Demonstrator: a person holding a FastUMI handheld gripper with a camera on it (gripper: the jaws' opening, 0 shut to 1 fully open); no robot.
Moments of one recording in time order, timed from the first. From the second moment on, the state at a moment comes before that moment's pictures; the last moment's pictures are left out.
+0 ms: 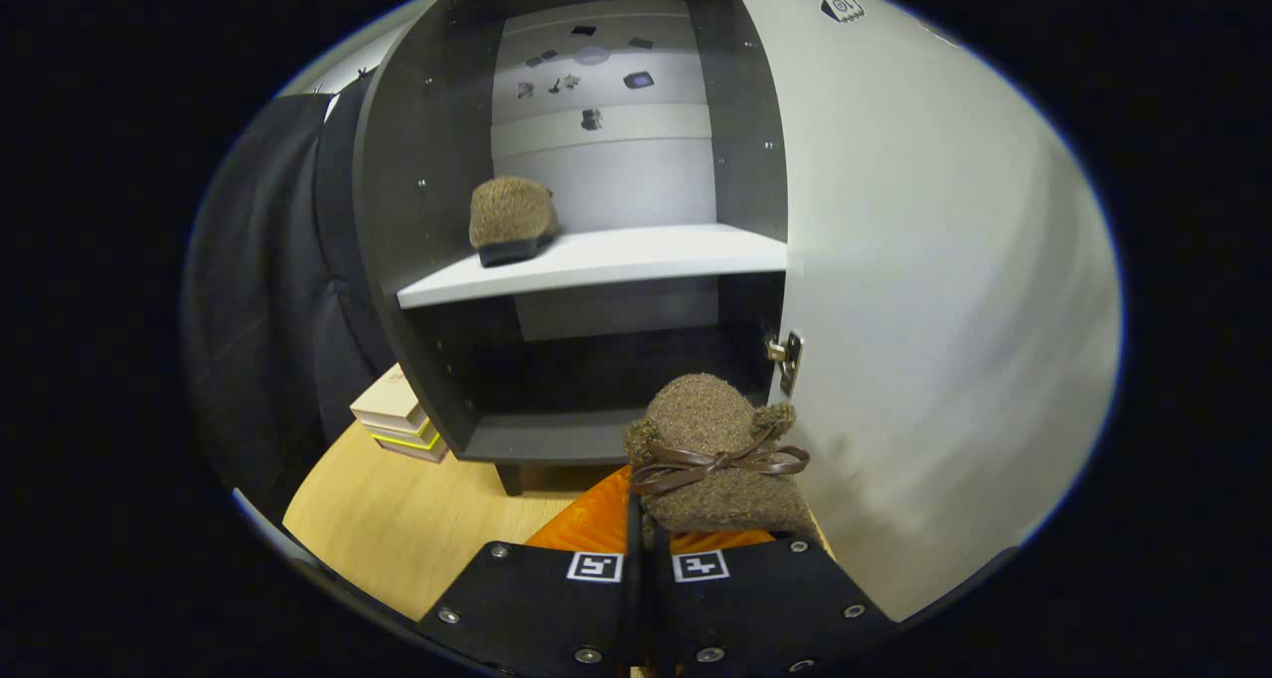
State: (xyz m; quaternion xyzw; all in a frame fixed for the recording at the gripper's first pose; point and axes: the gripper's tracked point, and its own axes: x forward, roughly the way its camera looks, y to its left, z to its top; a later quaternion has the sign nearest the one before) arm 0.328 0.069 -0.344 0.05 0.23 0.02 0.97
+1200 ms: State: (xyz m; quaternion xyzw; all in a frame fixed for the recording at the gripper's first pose) arm 0.491 0.121 -0.229 0.00 0.23 0.04 0.97
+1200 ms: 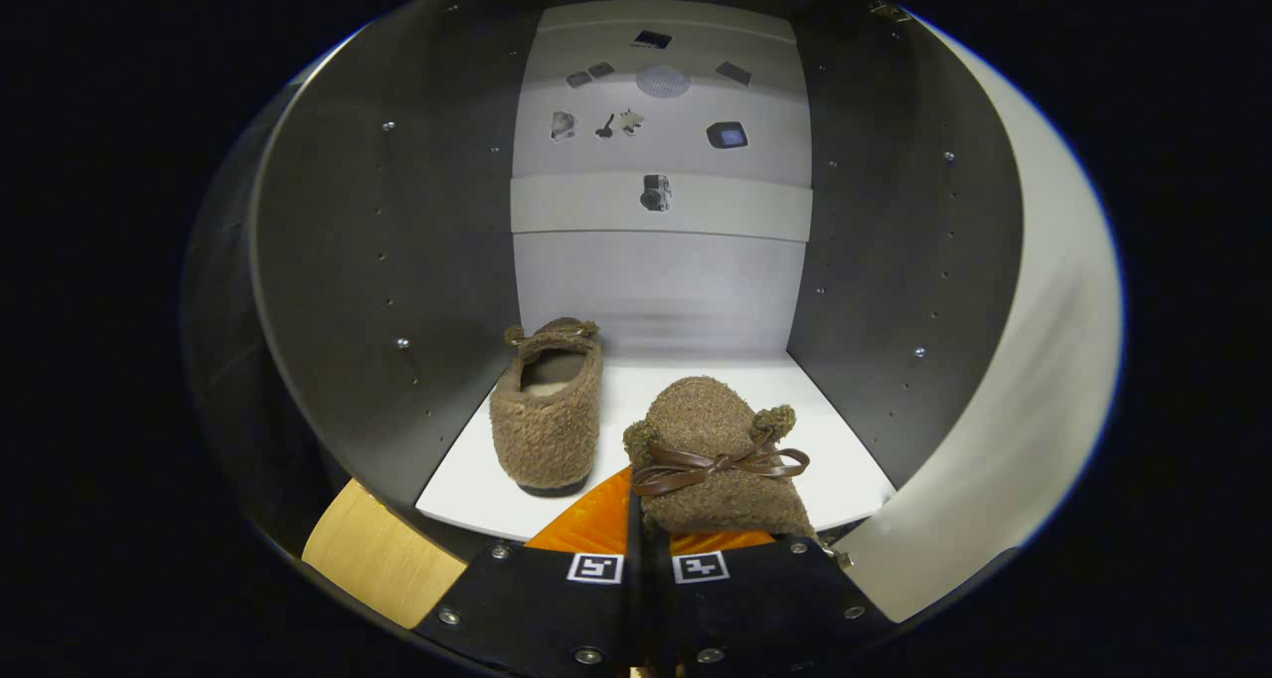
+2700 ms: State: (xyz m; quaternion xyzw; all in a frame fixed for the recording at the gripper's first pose) arm 0.541 0.123 -0.214 -0.01 0.23 0.05 0.97
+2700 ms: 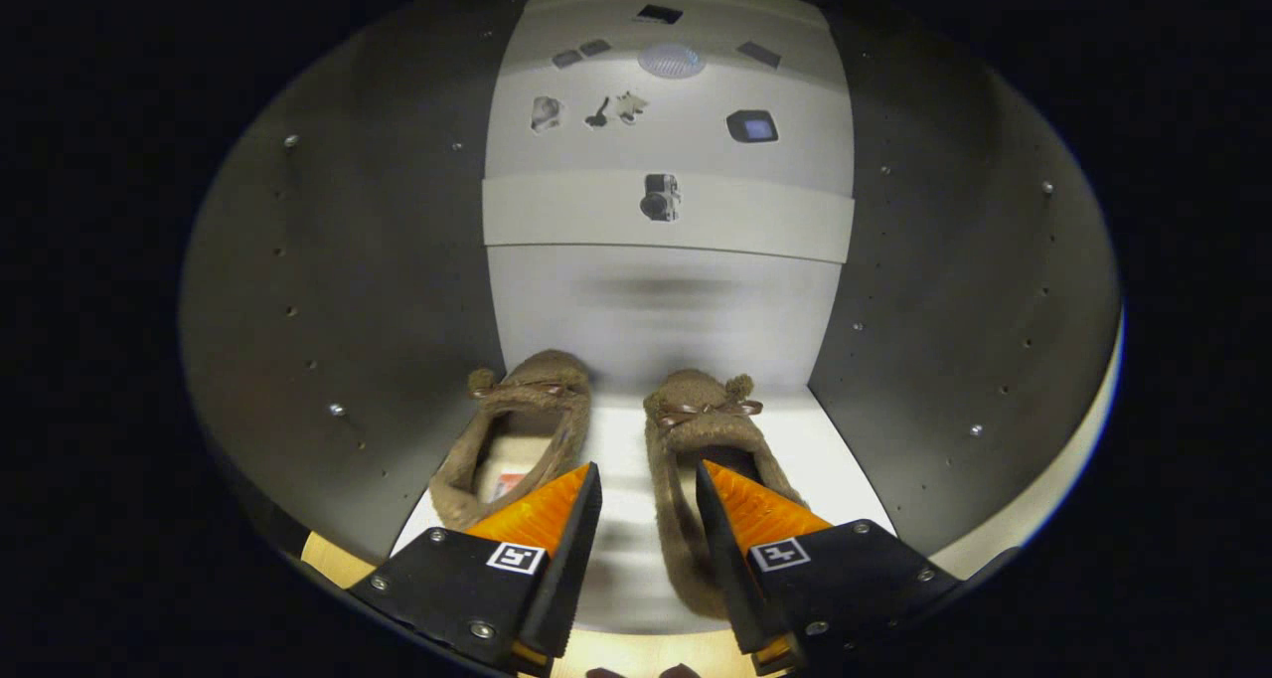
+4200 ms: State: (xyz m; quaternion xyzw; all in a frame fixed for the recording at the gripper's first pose) arm 0.131 0.060 -0.164 0.05 0.19 0.13 0.97
